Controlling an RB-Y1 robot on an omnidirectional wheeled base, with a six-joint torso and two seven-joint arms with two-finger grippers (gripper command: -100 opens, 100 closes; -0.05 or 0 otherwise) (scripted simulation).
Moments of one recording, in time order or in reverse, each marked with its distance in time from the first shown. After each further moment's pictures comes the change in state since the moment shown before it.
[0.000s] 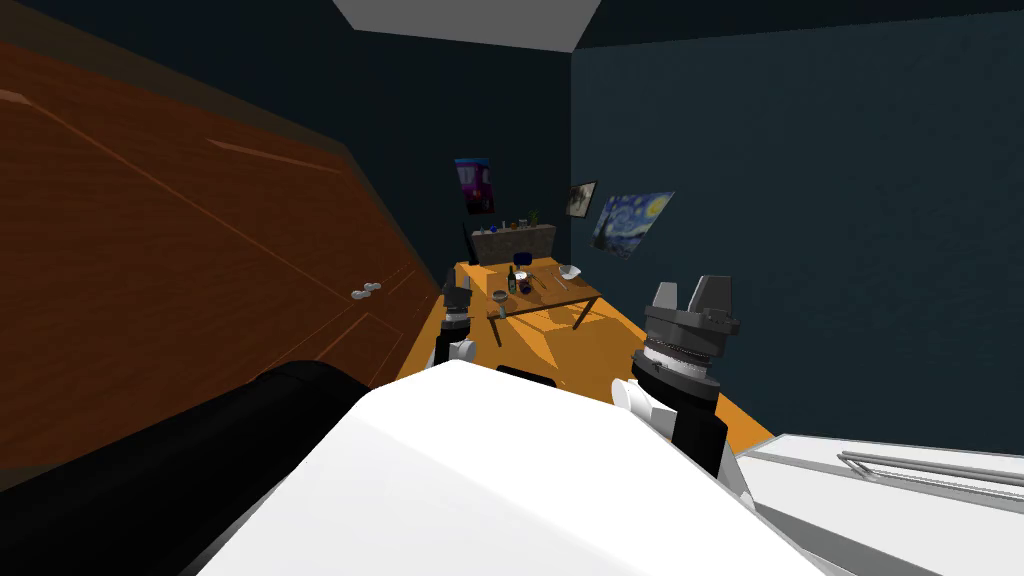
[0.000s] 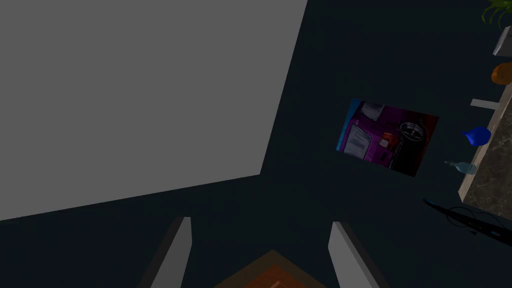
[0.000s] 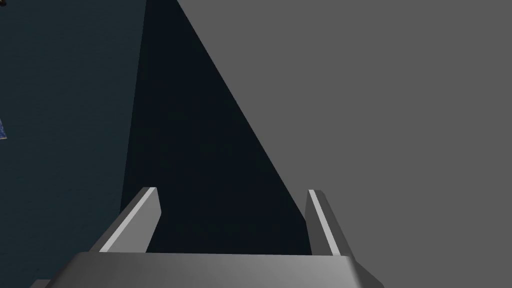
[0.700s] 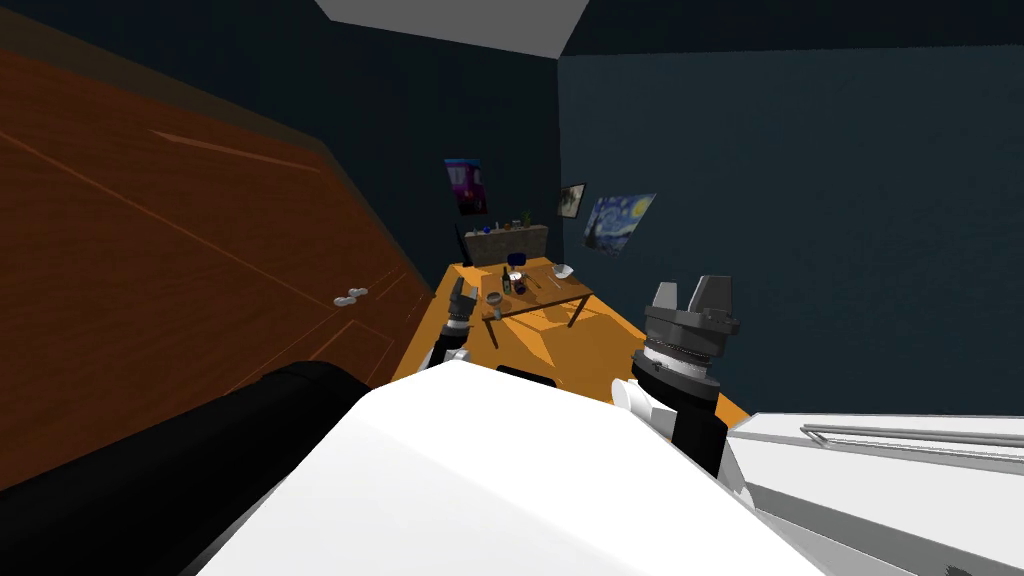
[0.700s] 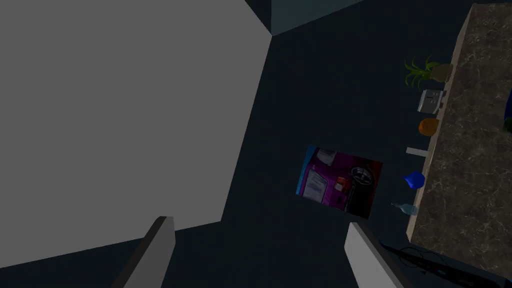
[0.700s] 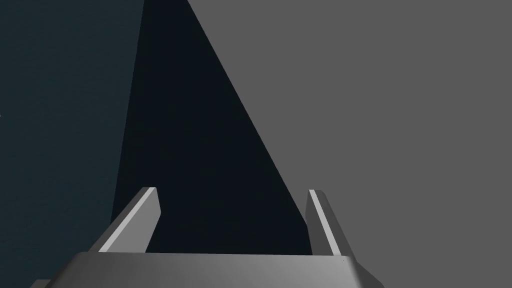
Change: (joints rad) left arm 0.068 0.175 -0.037 0.033 0.022 0.017 0.066; right arm 0.000 0.000 0.000 0.000 0.000 0.000 0.000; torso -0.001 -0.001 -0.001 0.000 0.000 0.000
